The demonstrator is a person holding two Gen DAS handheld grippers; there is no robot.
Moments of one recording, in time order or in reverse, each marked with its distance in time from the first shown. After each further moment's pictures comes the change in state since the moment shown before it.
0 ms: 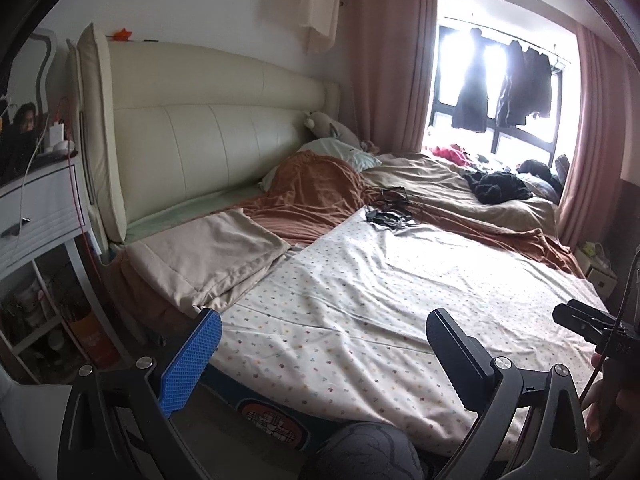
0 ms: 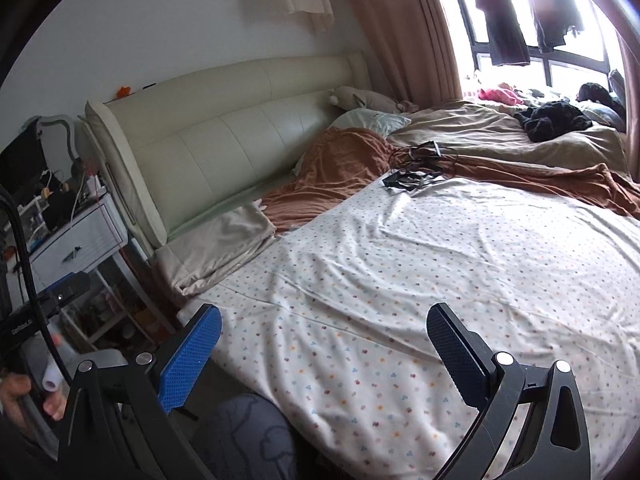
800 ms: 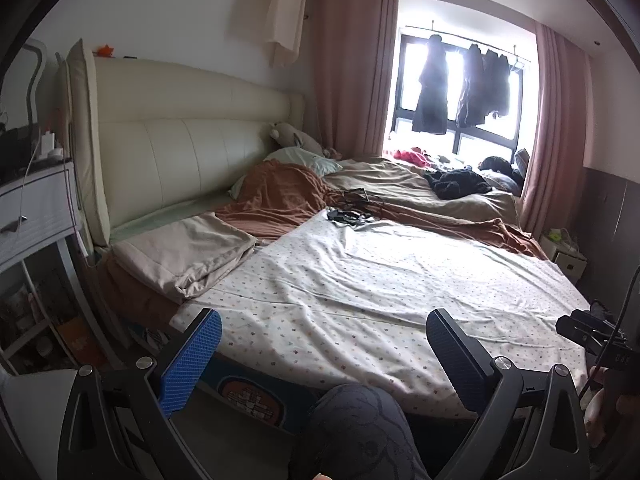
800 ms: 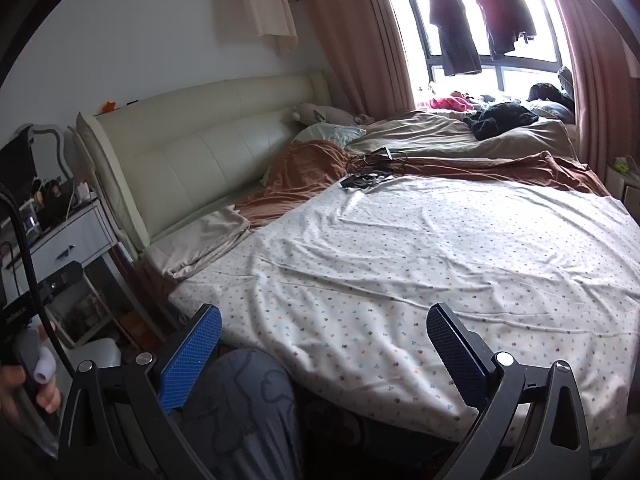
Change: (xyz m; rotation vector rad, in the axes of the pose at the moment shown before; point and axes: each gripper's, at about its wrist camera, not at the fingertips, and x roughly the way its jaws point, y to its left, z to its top) left arm -0.069 -0.017 -0.046 0.042 -0.042 -0.112; right arm -0.099 0.001 -0.072 0.048 -0.064 -0.112
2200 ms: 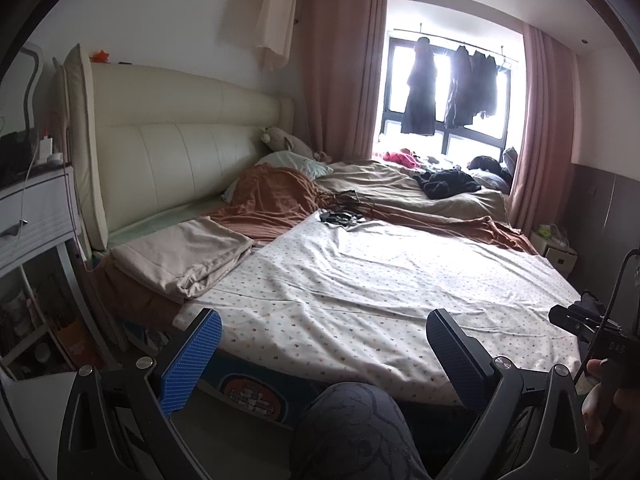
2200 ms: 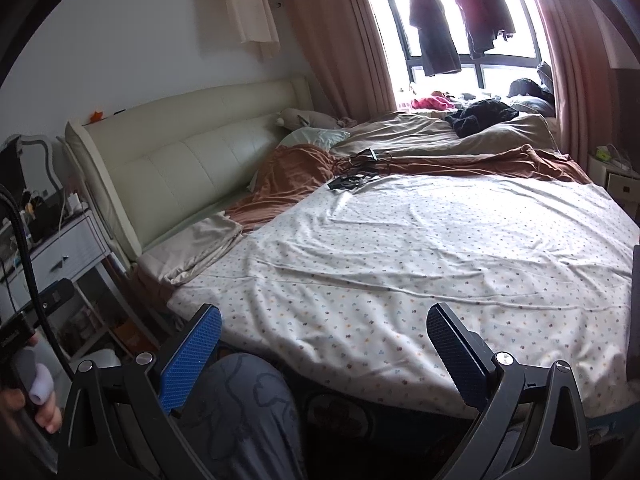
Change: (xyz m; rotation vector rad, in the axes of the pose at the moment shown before) left arm -0.025 0.004 -0.010 0.023 -0.016 -0.033; right arm -0.017 0.007 -0.008 0.048 -0.015 -0.050
